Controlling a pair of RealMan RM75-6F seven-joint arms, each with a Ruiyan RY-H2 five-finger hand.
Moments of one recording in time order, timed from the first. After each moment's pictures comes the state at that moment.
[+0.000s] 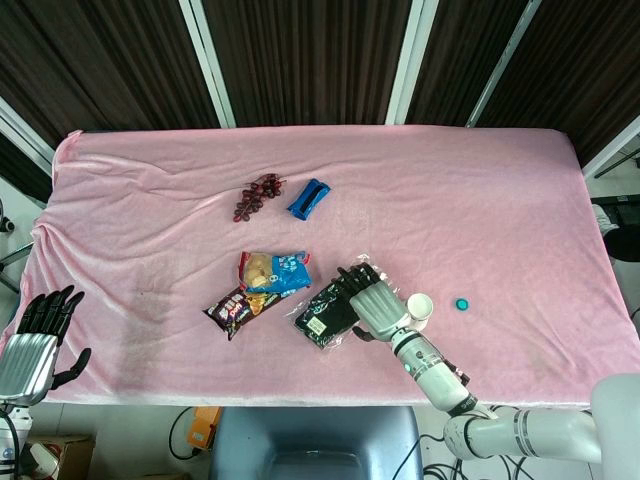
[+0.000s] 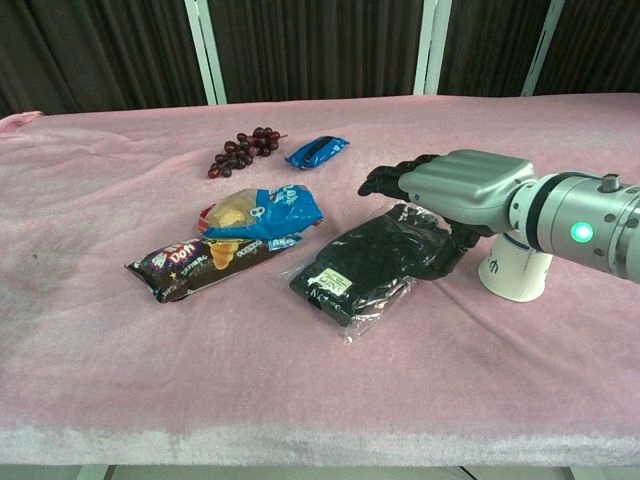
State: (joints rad) left arm -0.13 -1.12 -0.02 -1.58 1.55 1.46 0.01; right arm 0.80 -1.54 0.08 -1.67 -0.97 1.00 -0.79
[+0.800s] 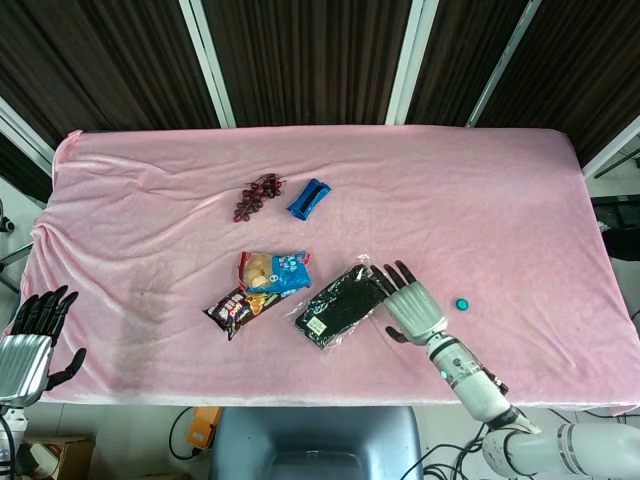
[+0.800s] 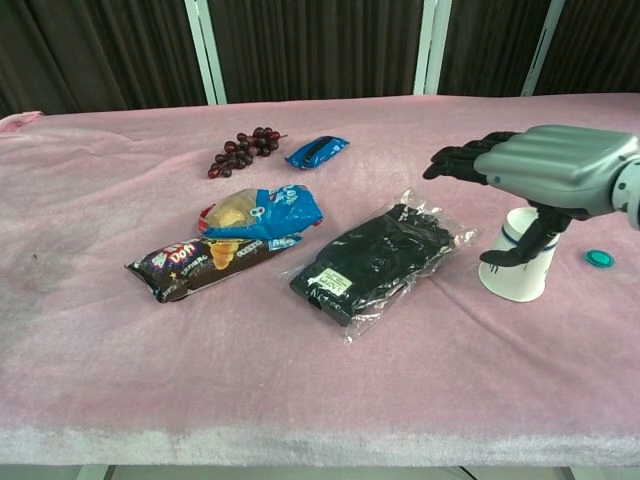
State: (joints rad) left arm -0.13 -1.12 -0.02 -1.57 1.54 1.47 0.00; right arm 0.73 -1.35 -0.01 -1.79 -1.04 1.08 -0.78
